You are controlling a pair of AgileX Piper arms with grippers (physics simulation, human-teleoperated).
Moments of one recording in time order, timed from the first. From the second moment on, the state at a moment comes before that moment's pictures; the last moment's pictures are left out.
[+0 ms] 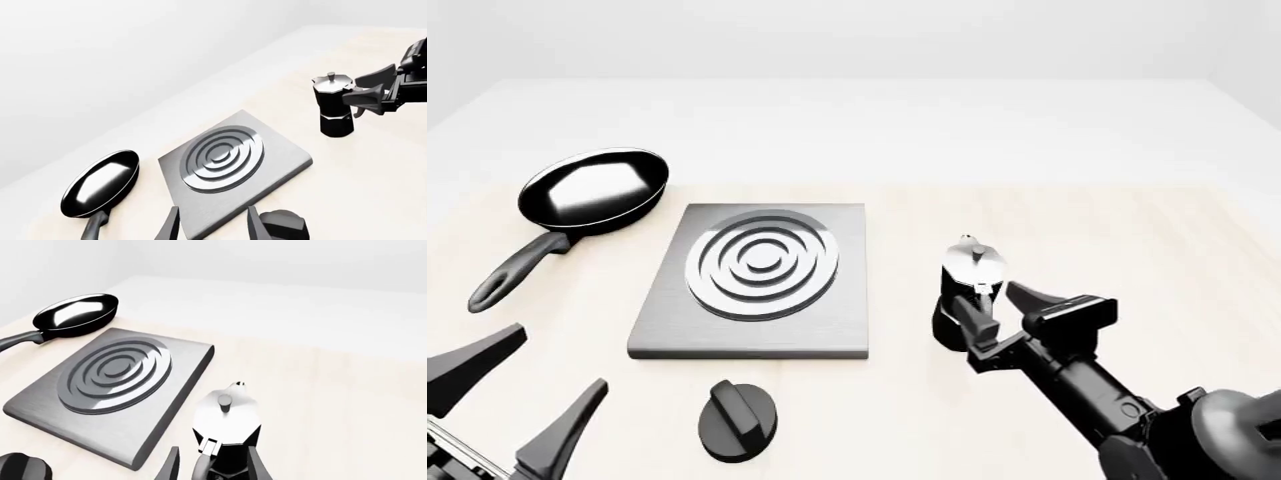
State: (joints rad) left arm -0.41 0.11 -0.17 0.19 0.36; right arm 0.41 1.67 -0.25 -1.19 0.08
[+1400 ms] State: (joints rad) left arm -0.41 0.12 -0.16 0.18 0.36; right arm 0.40 1.70 -0.25 -1.19 0.03
